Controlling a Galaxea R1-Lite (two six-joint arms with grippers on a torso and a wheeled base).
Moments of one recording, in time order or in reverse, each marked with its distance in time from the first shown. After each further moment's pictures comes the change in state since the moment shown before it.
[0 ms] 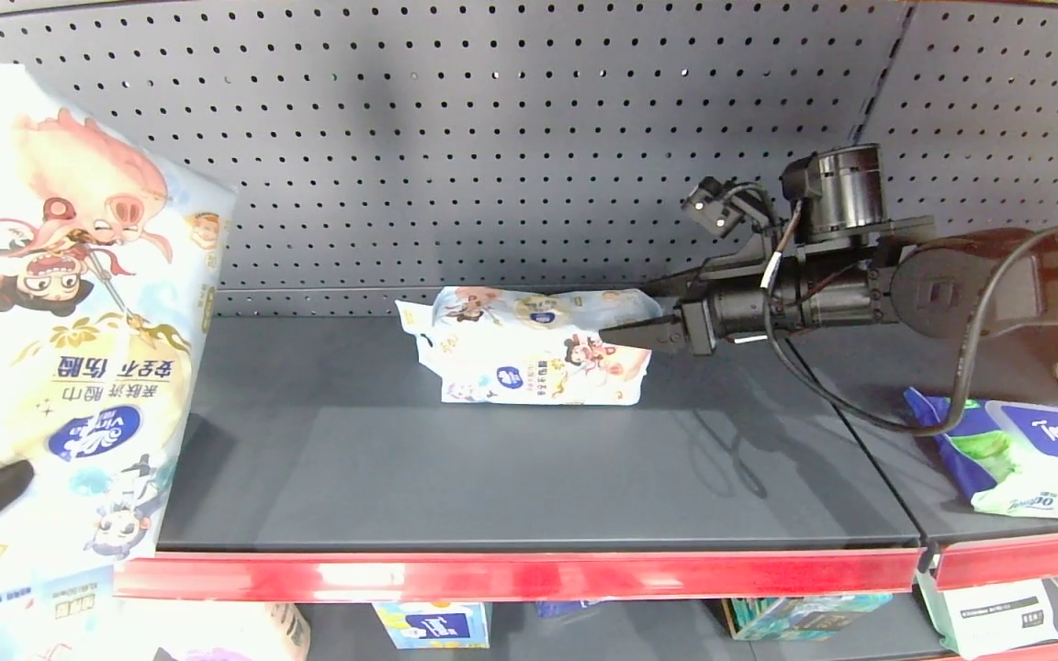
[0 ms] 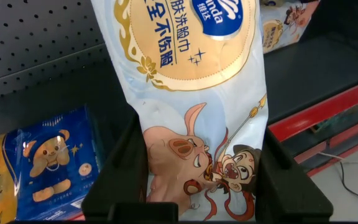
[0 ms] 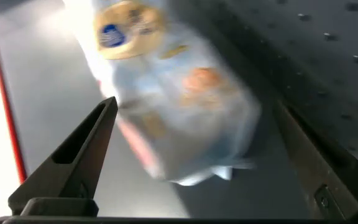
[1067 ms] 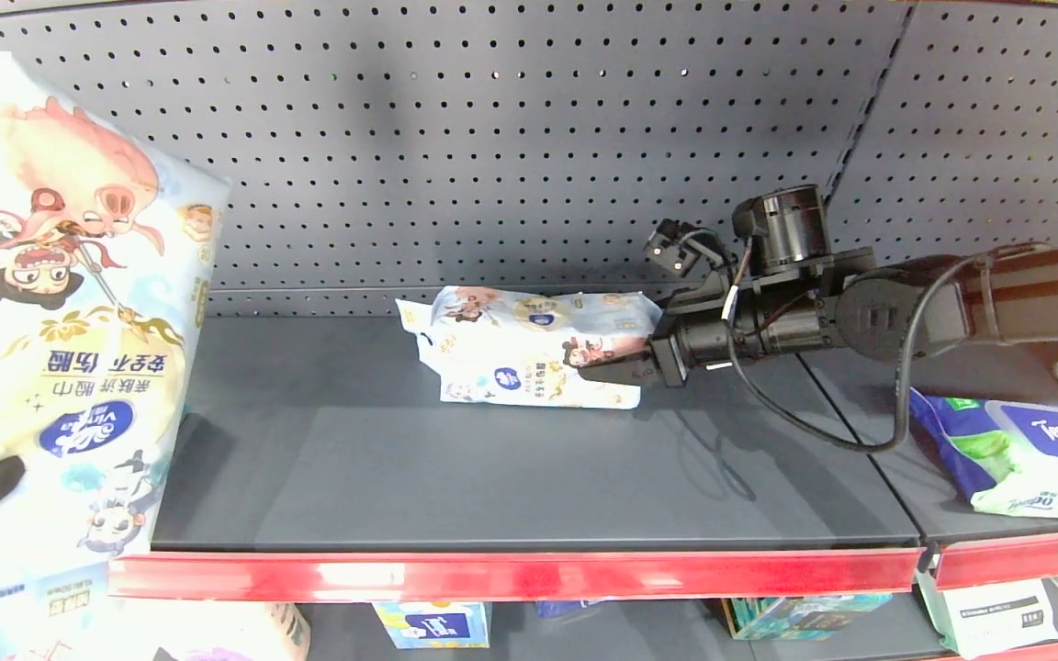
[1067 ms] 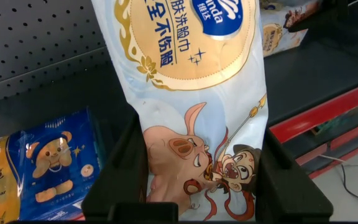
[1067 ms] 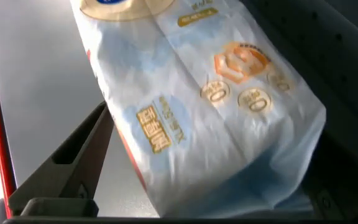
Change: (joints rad) left arm 0.002 -0.007 -0.007 0.000 0.001 0.000; right arm 0.037 0.076 -0.002 0.006 -0.012 -0.053
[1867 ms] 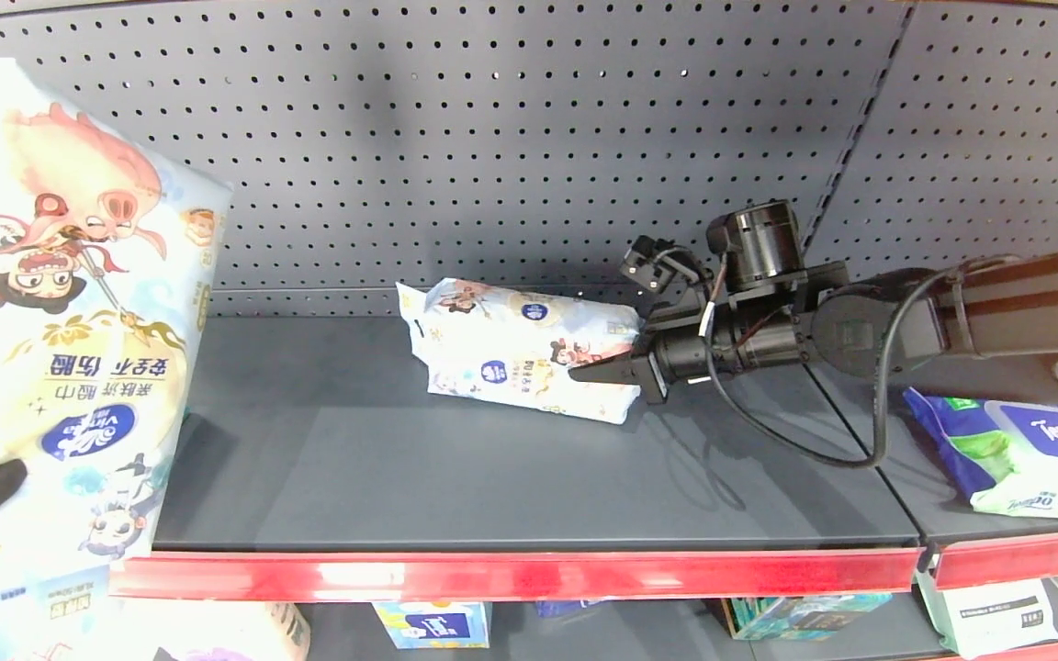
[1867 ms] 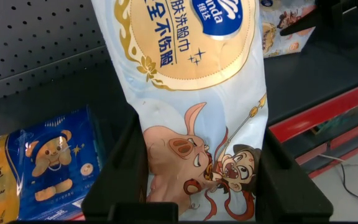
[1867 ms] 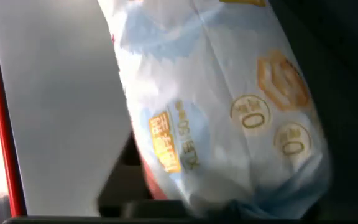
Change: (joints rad) left arm 0.000 -0.001 0.004 0.000 -0.001 -0.001; right arm 0.049 0.021 0.014 -0.004 -0.024 -0.004
